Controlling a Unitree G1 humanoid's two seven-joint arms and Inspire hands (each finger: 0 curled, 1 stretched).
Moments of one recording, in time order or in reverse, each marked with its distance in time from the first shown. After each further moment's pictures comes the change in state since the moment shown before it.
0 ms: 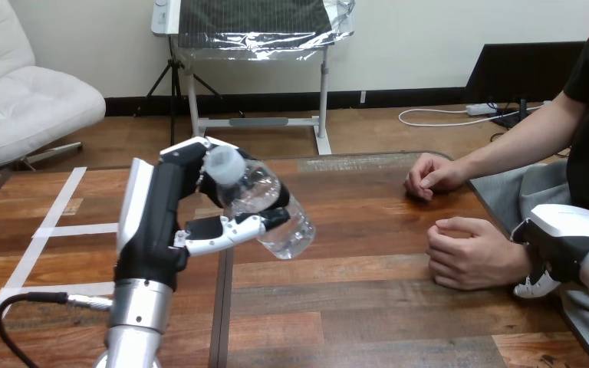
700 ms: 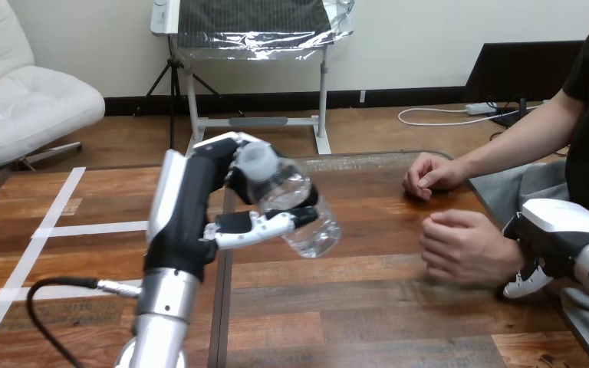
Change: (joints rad) left arm -0.049 -0.046 -0.057 0.000 0.045 0.036 -0.004; right arm 0.057 -0.024 -0.034 -0.150 0.022 0.011 0.042
